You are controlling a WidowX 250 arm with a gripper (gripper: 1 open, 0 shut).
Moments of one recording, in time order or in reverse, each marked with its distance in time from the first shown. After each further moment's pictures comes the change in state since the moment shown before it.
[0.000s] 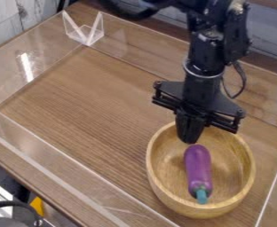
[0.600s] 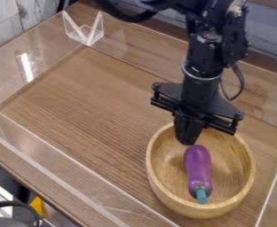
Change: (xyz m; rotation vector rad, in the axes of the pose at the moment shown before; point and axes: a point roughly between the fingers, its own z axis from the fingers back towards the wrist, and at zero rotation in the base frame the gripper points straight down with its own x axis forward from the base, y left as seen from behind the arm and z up) arm -0.002 0.001 -0.002 0.007 0.007 0.000
